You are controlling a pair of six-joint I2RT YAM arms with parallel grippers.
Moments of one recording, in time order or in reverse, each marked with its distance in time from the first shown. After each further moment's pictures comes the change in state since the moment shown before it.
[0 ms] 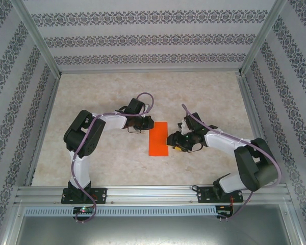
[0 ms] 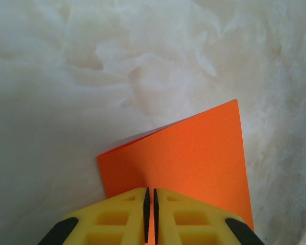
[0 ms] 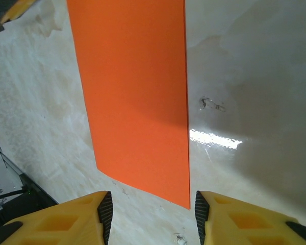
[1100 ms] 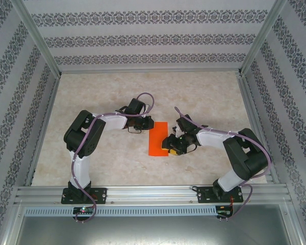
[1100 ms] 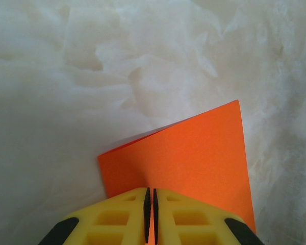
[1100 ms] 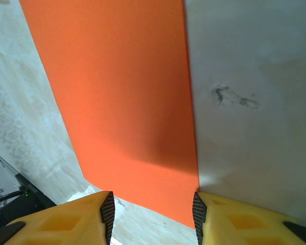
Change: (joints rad) left arm -0.005 0.000 0.000 0.000 -0.011 0.001; right arm 0.081 0.133 0.032 0.048 -0.008 0.101
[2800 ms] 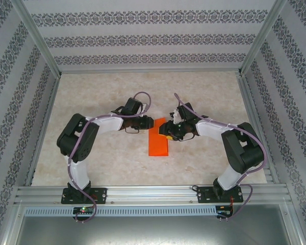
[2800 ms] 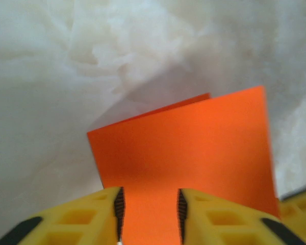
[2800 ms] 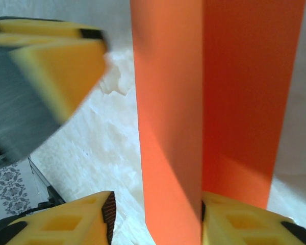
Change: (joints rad) left arm 0.014 -0.147 -0.081 0.000 -0.008 0.002; right arm -0.087 0.077 0.158 0.066 -0.056 -0.093
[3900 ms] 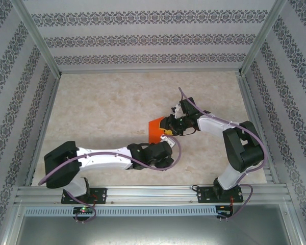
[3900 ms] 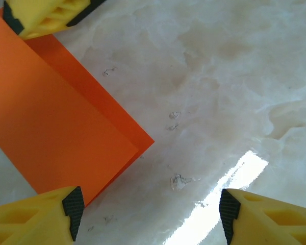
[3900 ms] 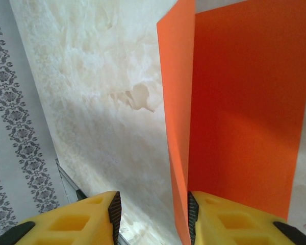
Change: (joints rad) left arm -0.695 -0.239 -0.079 -0.250 -0.652 0.123; right arm -0.039 0.018 0.082 -0.039 -0.061 0.048
